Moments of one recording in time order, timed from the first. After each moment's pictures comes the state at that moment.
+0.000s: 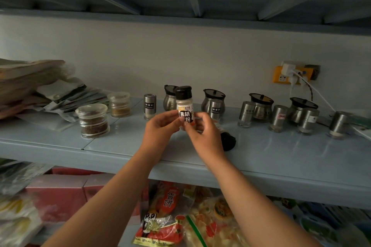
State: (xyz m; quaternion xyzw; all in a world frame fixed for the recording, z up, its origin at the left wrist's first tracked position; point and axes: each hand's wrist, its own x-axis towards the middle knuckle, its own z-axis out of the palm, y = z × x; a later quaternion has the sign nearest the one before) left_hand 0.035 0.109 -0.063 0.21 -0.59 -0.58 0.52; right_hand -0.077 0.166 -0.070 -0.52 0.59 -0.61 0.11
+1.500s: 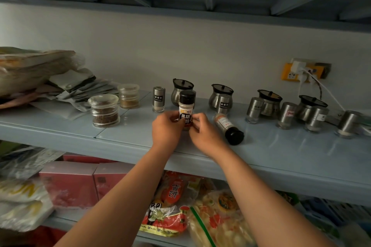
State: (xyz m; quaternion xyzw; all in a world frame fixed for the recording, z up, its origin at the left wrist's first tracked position) left_hand 0.033 0.110 -0.071 0.45 -0.66 -0.33 0.50; right_hand -0.068 0.166 -0.067 -0.59 0.66 -0.43 0.17
